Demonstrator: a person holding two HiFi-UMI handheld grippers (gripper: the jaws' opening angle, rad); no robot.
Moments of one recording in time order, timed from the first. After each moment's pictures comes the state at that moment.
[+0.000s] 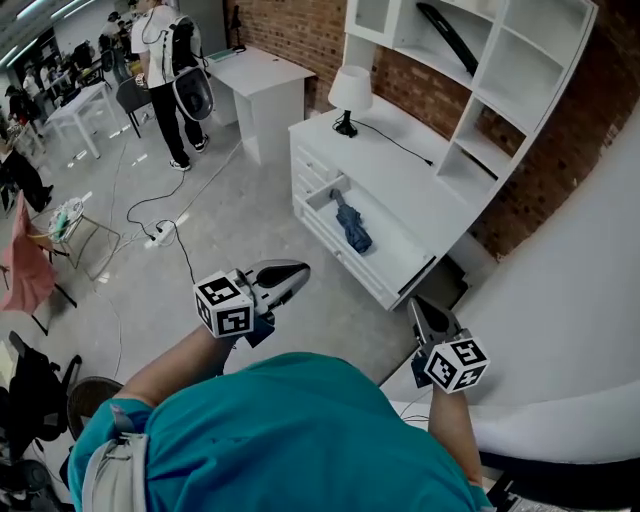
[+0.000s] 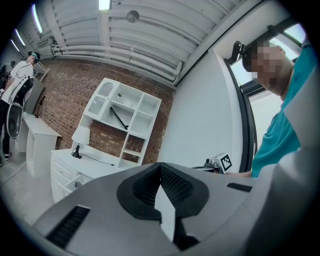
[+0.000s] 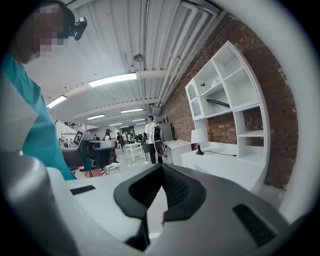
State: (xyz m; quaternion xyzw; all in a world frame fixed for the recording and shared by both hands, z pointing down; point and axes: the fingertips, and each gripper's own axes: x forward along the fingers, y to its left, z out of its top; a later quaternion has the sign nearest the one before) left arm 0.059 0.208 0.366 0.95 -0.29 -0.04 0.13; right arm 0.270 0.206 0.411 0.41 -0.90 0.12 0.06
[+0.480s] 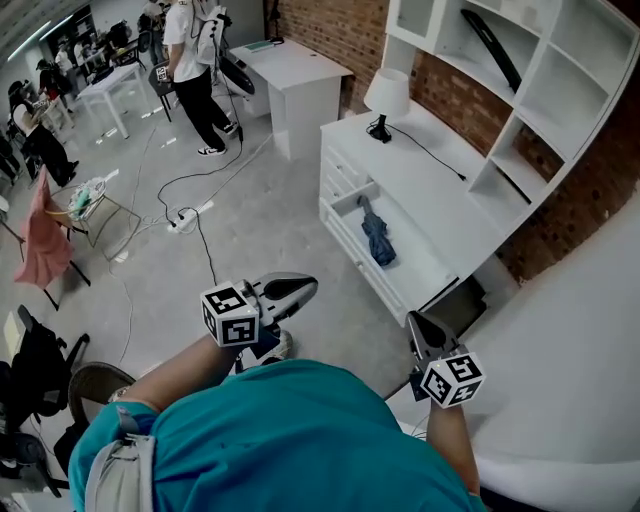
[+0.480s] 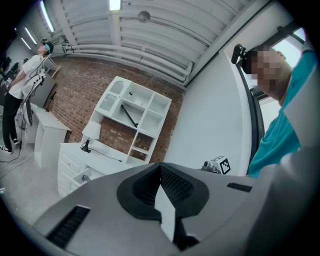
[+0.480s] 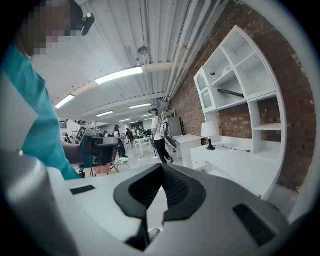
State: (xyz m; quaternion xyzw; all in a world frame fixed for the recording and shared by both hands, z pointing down) left arm 0.037 0.184 0.397 0.93 -0.33 -0.05 0.16; right arm 0.229 0.167 0.449 0.35 -0.92 0.13 0.08
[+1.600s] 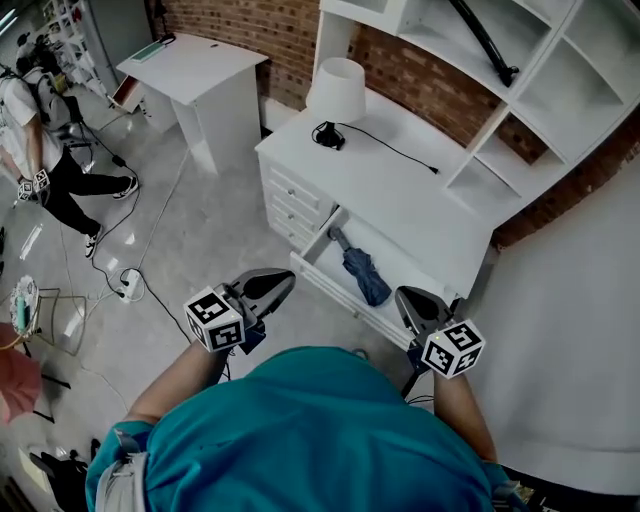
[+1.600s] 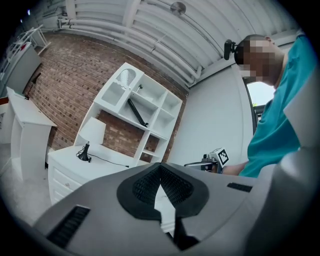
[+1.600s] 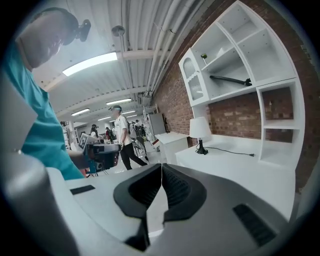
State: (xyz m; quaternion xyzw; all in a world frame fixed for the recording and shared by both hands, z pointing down) left arm -0.102 -0.124 0.426 0.96 -0.22 -0.04 0.18; right arm 0.106 -0.102 0.448 0.44 -0.88 0.17 0.10
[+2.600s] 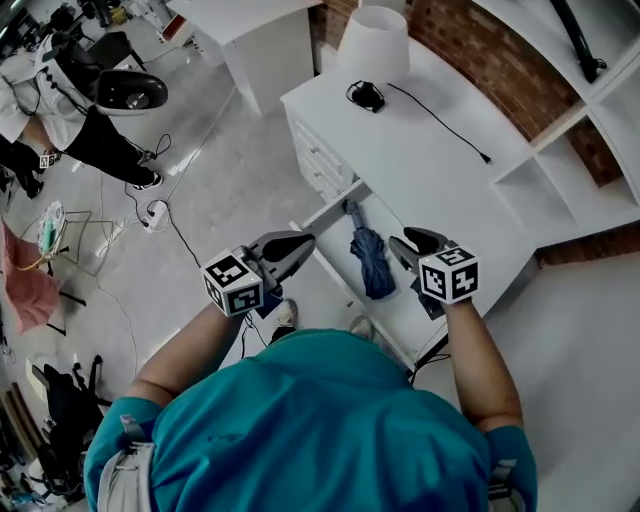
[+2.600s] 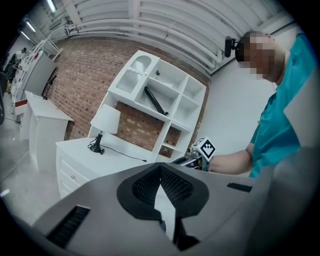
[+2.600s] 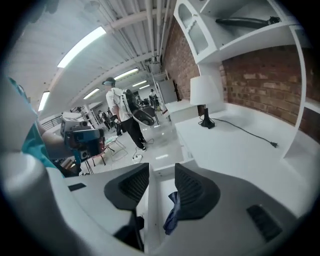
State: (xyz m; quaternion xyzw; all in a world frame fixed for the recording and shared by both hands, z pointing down) left arm -0.006 -0.208 0.487 0.92 -0.34 -0.01 0.21; right arm 0.153 -0.271 0.562 0.29 -0.89 0.24 0.26
